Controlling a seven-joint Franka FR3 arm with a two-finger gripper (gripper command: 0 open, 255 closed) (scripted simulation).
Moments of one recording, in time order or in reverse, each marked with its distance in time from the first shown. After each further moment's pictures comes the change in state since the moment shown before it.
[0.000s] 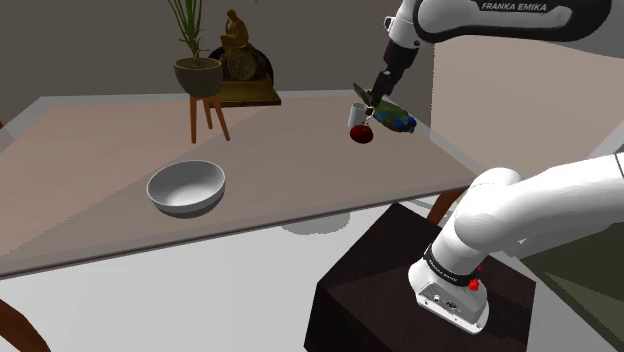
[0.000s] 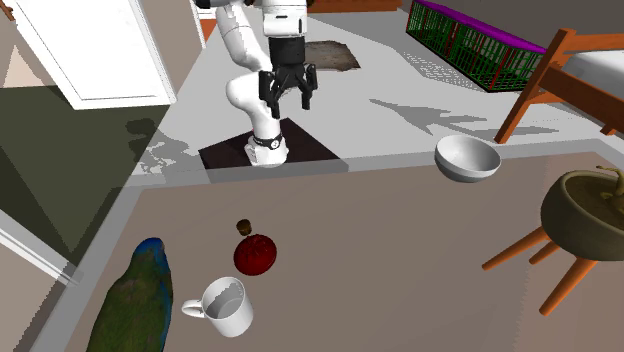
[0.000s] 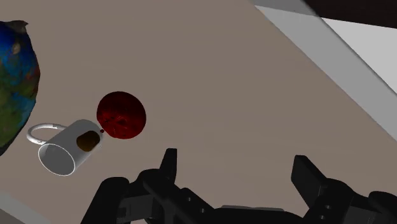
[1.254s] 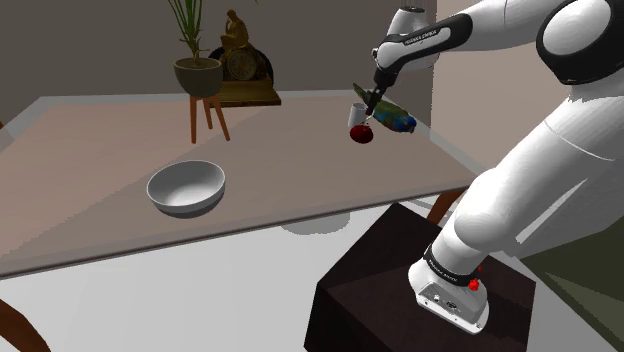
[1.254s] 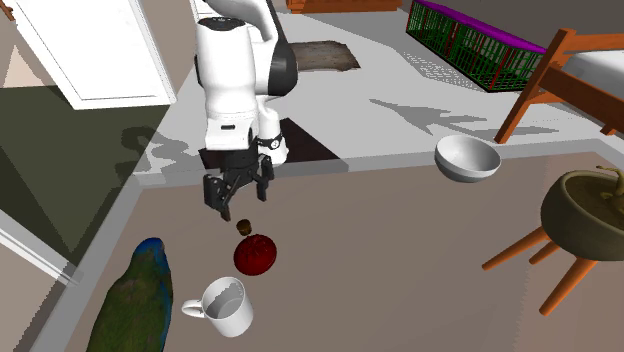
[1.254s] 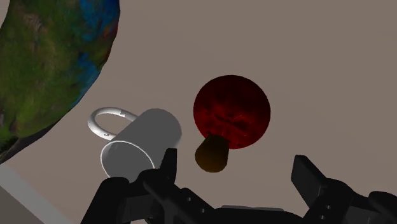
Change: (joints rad) arm 0.002 0.545 -0.357 0.165 -0.006 0.461 -0.437
